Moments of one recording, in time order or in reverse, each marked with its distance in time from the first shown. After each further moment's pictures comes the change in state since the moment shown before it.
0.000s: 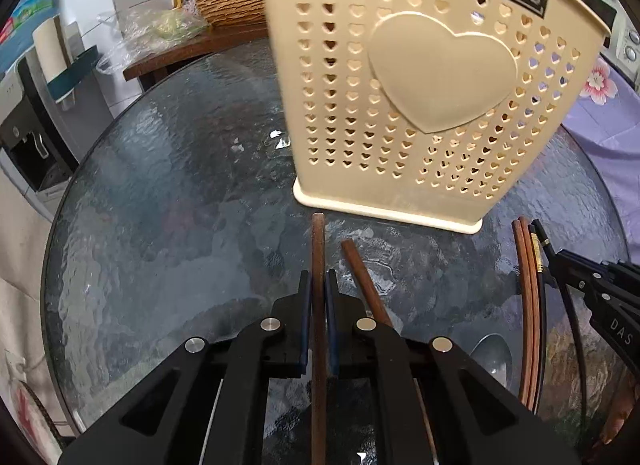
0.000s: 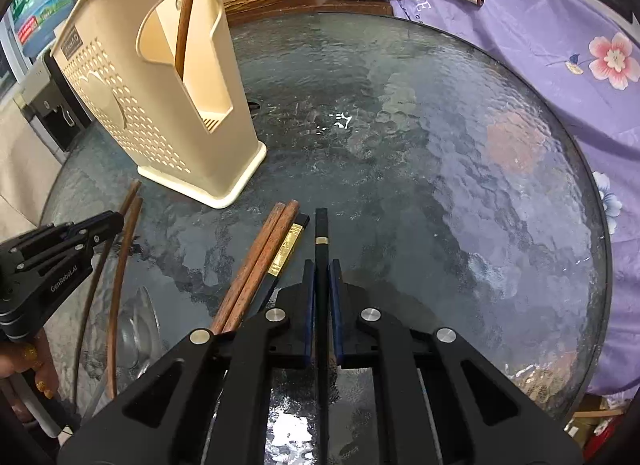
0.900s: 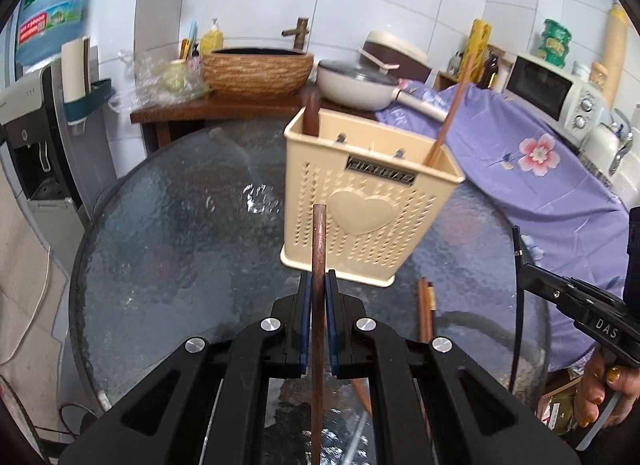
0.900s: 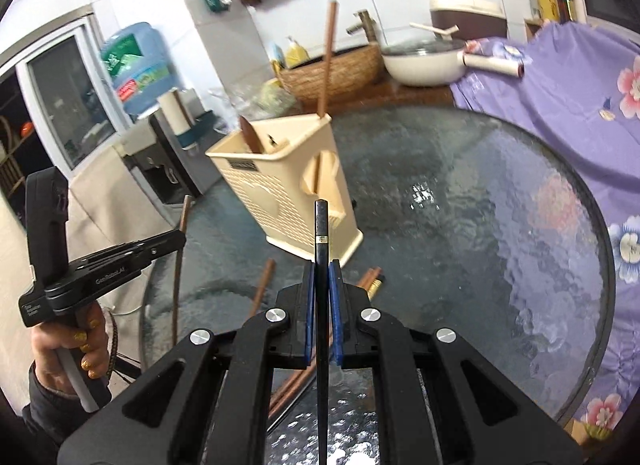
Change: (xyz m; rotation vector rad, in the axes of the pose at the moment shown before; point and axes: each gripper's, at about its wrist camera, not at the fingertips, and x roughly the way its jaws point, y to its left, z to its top) left arm -0.125 0.008 -0.005 -0.062 -0.258 -0.151; right arm -0.123 -0.003 -0.010 -0.054 -0.290 0.331
